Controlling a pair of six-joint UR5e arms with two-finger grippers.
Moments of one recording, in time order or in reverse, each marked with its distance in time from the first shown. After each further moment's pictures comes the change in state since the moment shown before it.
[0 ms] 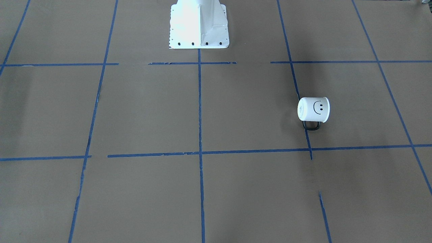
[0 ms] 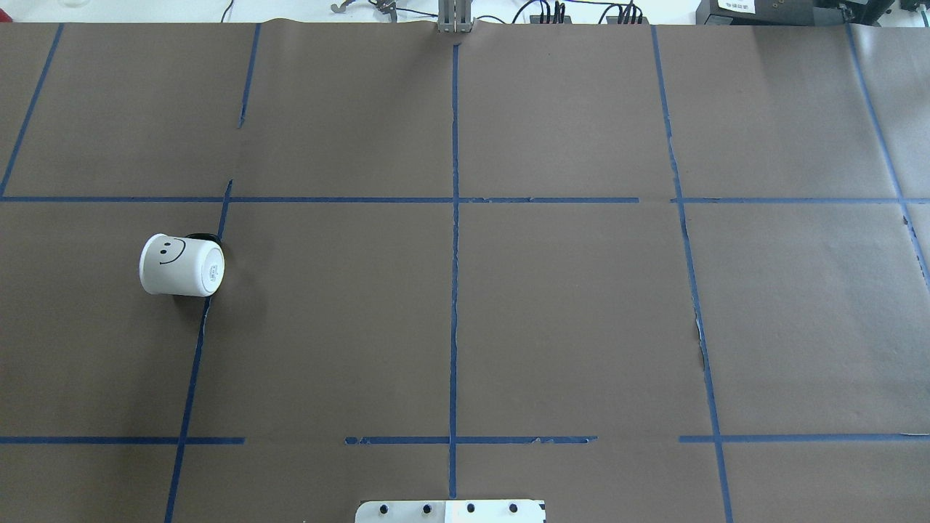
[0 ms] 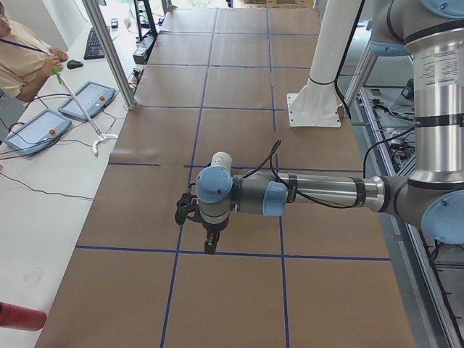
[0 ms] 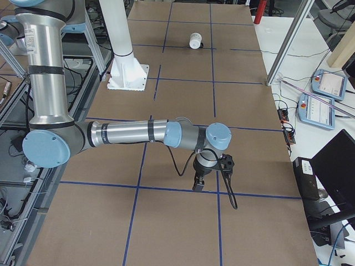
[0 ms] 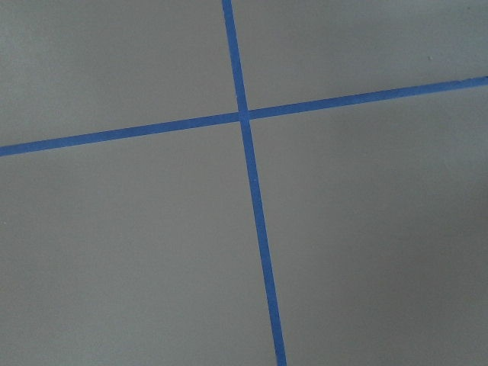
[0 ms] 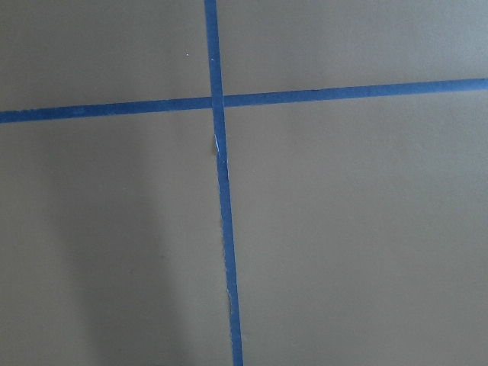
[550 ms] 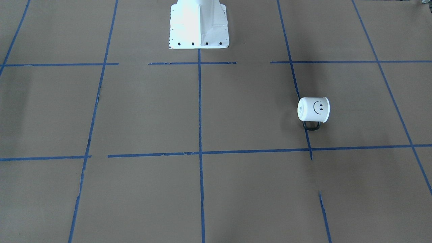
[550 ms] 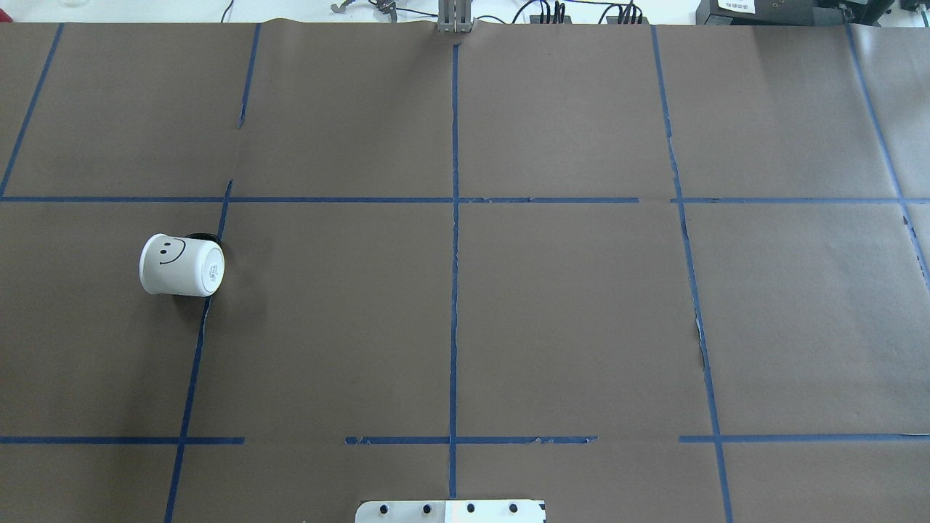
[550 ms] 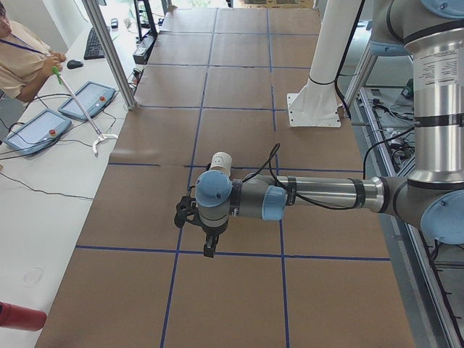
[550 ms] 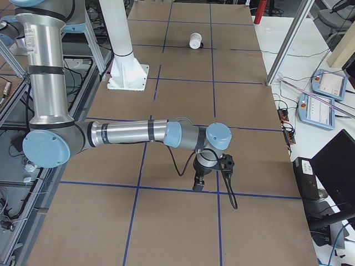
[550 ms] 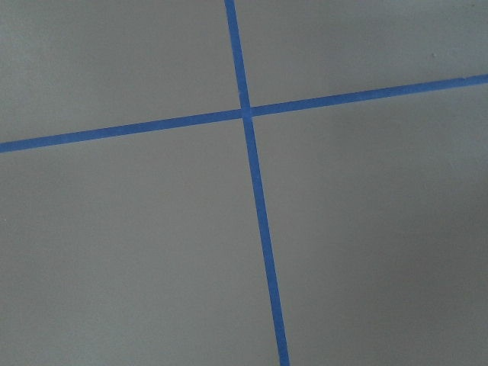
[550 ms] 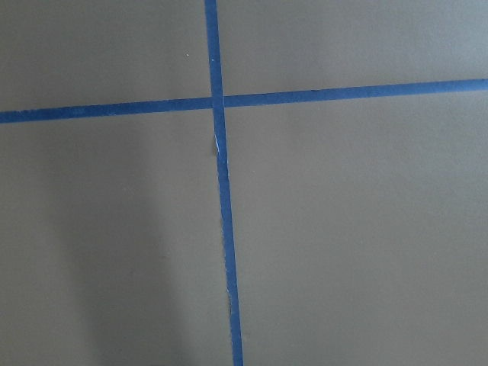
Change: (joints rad) left arm 0.002 -0.004 0.036 -0.083 -0.003 0.003; right arm 0.000 0.000 0.000 0.000 0.000 0.000
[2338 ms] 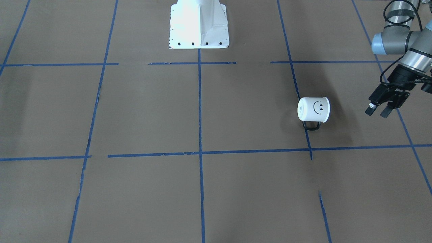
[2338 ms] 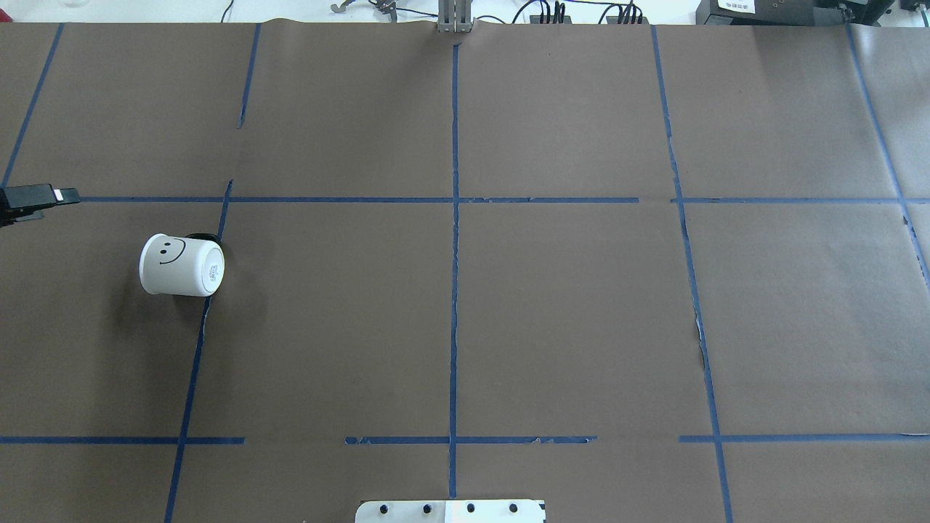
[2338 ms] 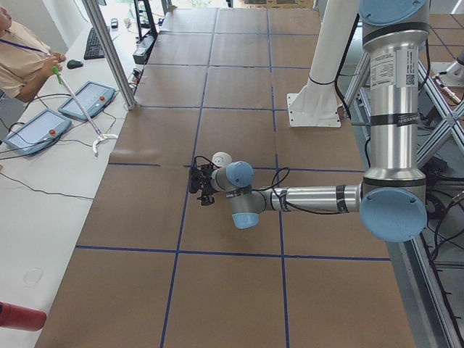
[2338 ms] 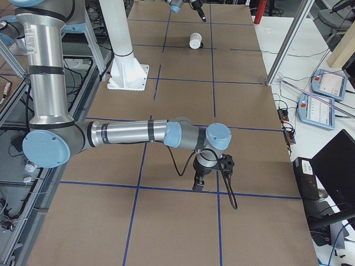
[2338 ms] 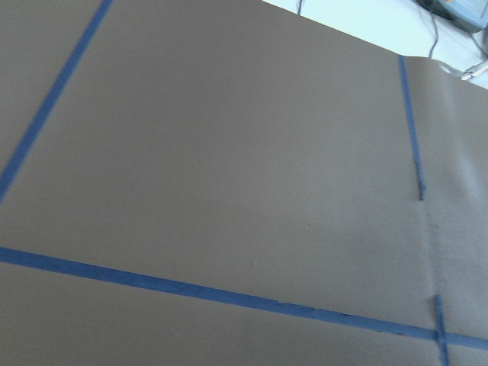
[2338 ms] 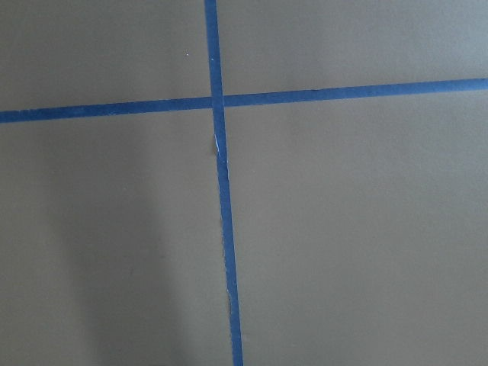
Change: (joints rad) left arm 0.588 -0.067 0.255 -1.351 0.445 -1.438; right arm 0.000 0.000 0.000 0.000 0.000 0.000
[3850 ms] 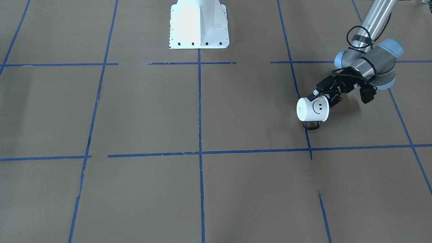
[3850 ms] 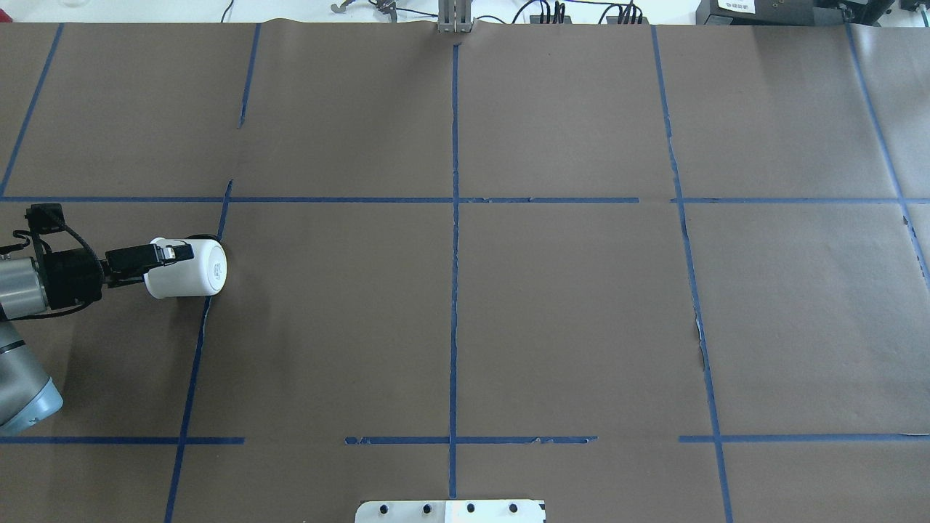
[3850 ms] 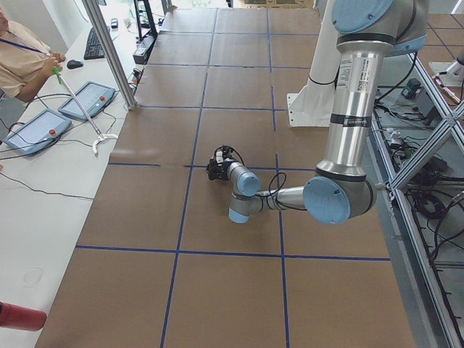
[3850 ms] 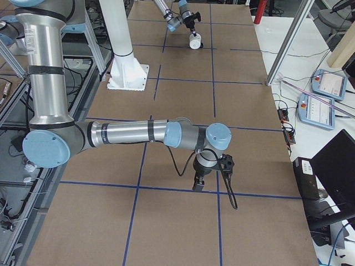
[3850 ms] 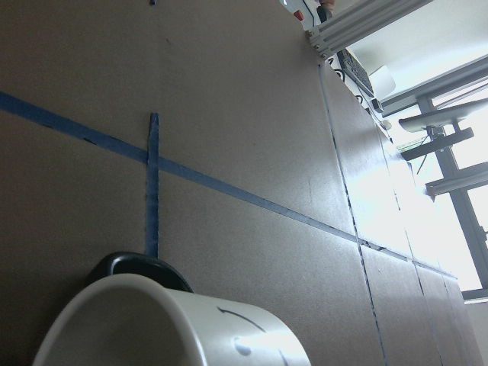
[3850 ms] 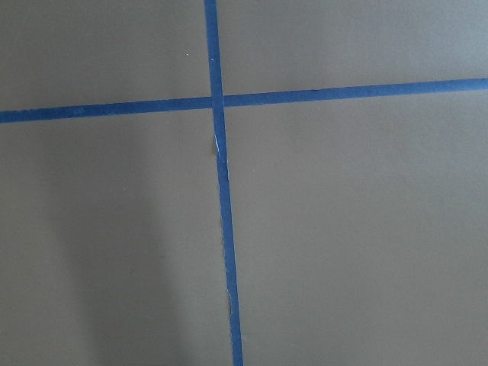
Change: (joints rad) left arm 0.283 -0.191 0.297 -0.607 0.125 -0.268; right arm 0.000 0.000 0.000 0.000 0.000 0.000
